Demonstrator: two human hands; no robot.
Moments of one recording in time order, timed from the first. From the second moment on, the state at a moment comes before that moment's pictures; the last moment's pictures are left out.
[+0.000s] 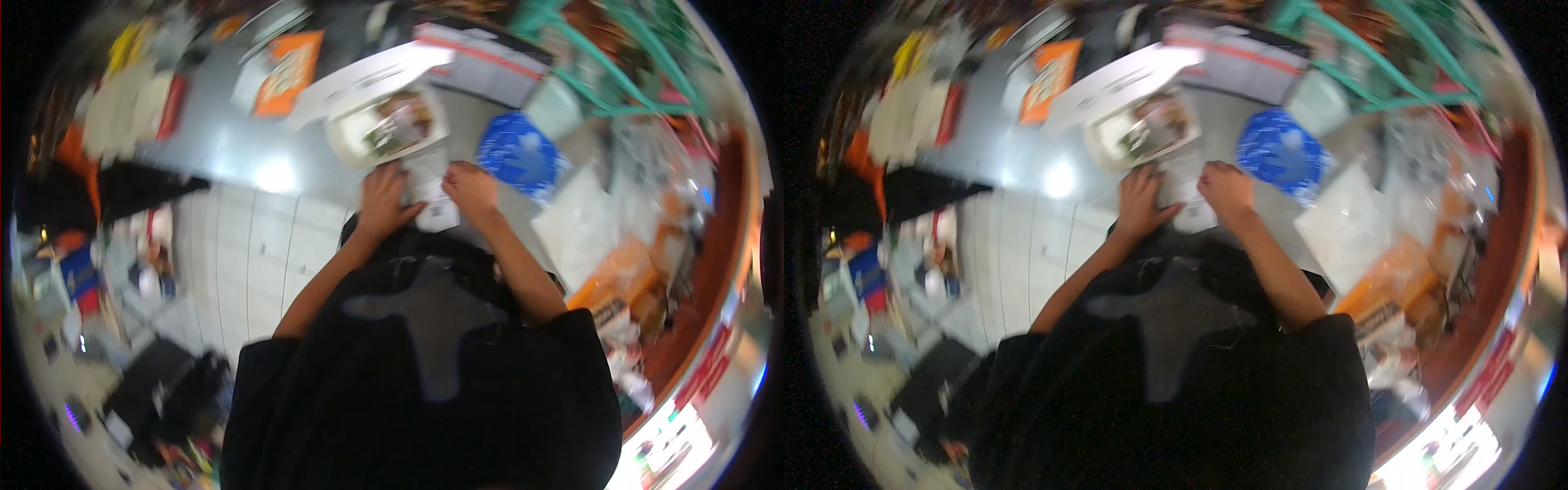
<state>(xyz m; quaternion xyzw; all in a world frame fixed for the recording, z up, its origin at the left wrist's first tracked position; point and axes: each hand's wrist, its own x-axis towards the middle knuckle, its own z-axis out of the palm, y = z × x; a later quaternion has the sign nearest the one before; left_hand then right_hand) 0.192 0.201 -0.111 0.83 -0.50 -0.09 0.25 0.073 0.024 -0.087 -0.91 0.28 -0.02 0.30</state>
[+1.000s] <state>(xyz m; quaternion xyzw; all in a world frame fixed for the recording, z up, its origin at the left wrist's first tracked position) 0.226 0.224 -0.084 0.75 -0.56 -0.18 0.31 -0.260 -0.390 -0.065 -0.73 0.57 -0.38 0.03</state>
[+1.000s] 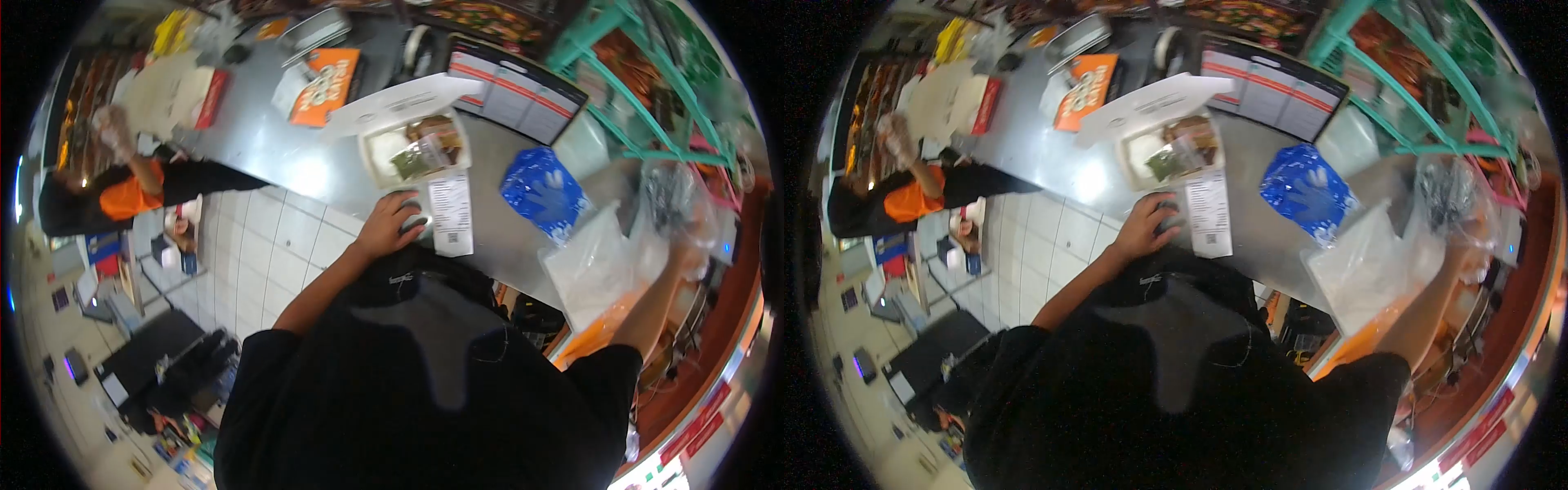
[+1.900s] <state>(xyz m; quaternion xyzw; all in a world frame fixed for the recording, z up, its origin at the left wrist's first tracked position) 0.275 0.271 -0.040 0.79 -0.32 -0.08 0.51 0.037 -0.089 0.115 -0.73 0.28 -0.61 -0.14</state>
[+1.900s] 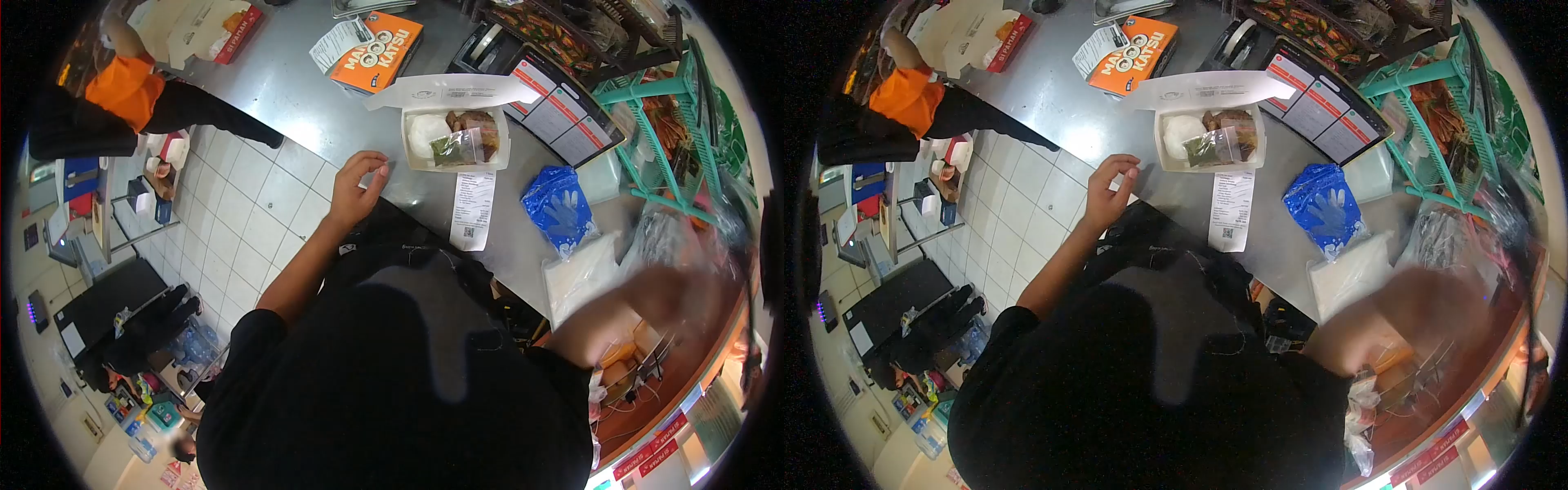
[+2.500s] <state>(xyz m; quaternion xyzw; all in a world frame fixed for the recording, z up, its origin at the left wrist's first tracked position) 0.272 0.184 -0.040 0.79 -0.56 -0.06 0.24 0.225 -0.029 -0.056 -0.98 -0.01 -0.10 0.16</state>
